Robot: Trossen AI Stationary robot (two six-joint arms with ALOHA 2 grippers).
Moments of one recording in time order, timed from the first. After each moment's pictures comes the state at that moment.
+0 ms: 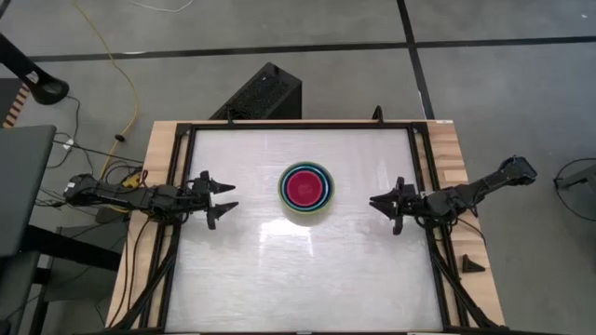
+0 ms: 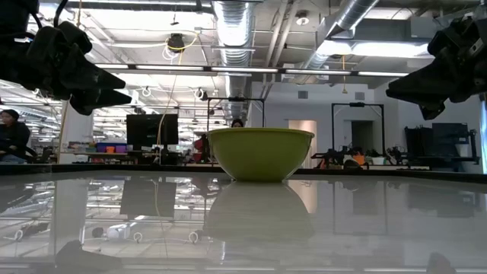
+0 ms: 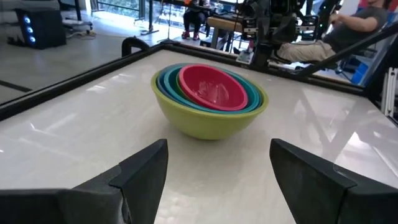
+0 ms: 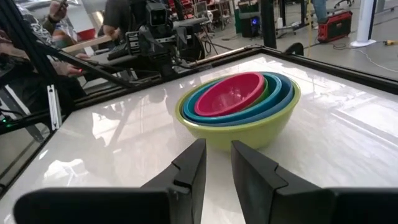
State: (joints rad) left arm -0.17 0.17 0.01 0.08 -0.43 -0.19; right arm 0.40 0.24 0.01 0.07 0.60 0.33
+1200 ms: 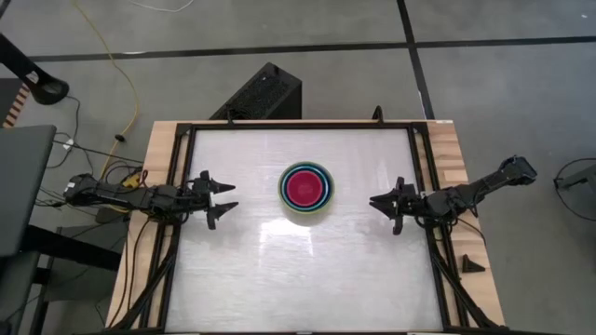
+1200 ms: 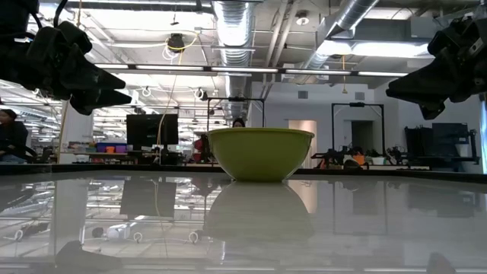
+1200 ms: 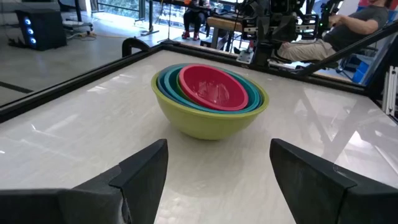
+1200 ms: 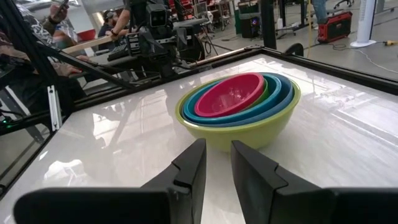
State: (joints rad) left arm -0.17 0.17 0.01 0.08 -0.43 -0.18; right arm 0.40 0.24 0.01 0.07 0.60 0.33
